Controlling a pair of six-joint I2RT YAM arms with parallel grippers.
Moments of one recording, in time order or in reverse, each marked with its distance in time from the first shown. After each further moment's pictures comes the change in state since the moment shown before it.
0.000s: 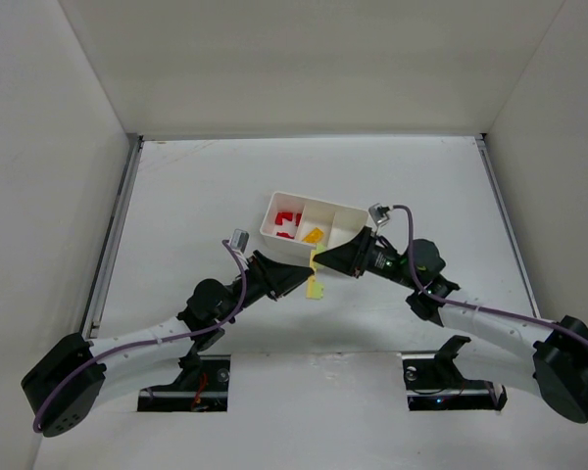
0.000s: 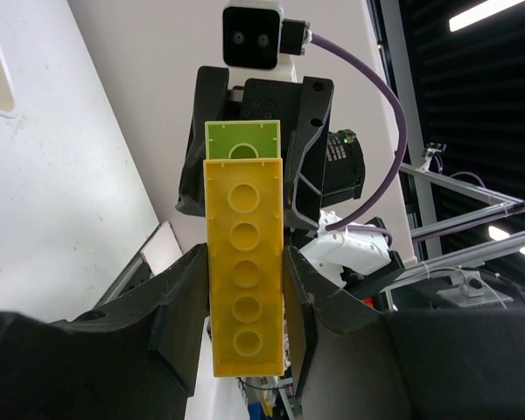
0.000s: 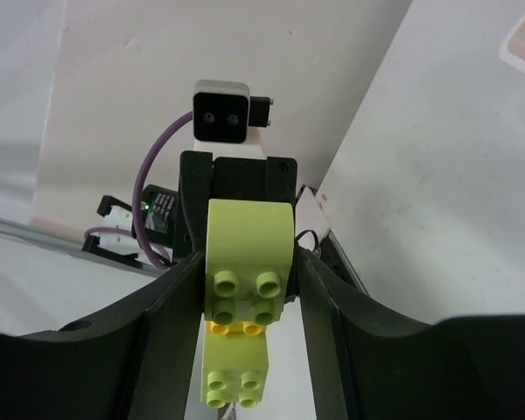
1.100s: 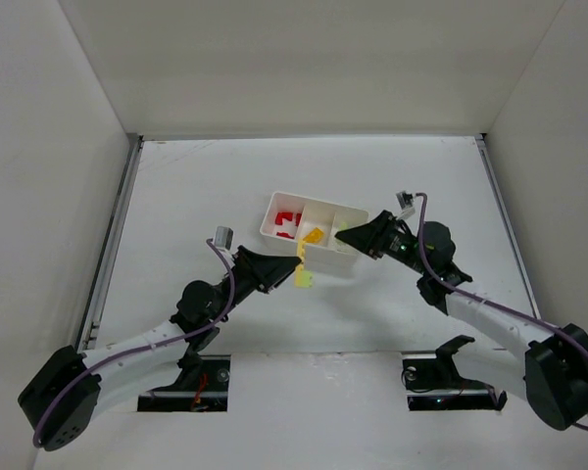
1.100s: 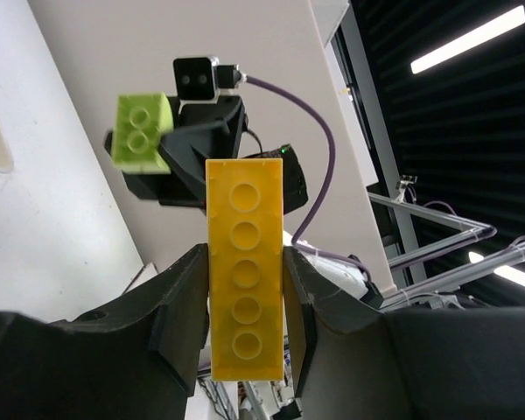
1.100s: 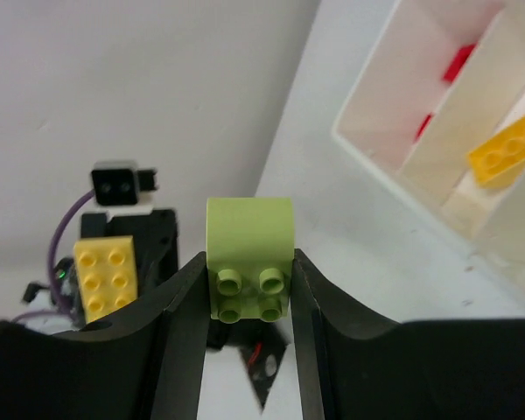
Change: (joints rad) left arm 0.074 -0.073 -0.025 0.038 -0.023 -0.024; right arm -0.223 -0.006 0.002 -0.127 -0.021 -0.099
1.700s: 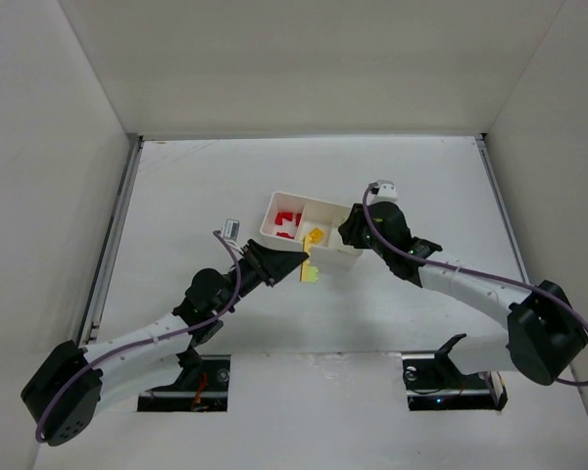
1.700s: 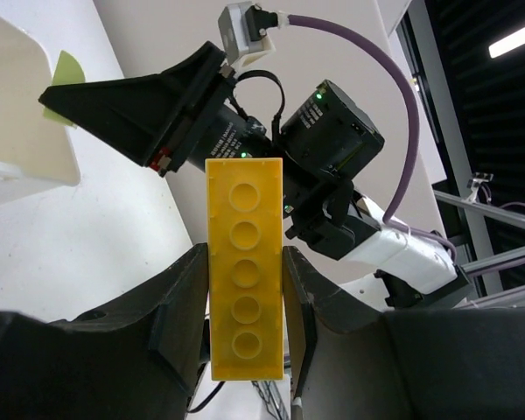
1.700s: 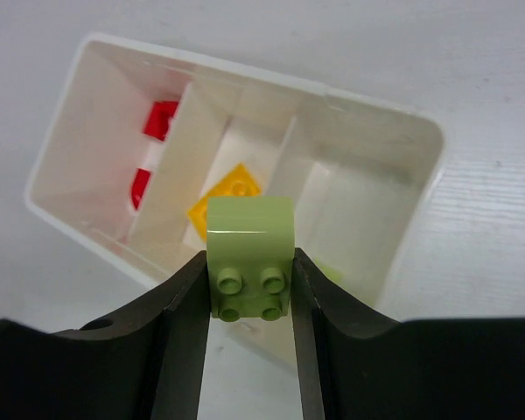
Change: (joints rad) left arm 0.006 0.045 0.089 -0.158 -0.007 0.126; right arm 0.169 0.249 0.351 -0.580 0.692 -0.524
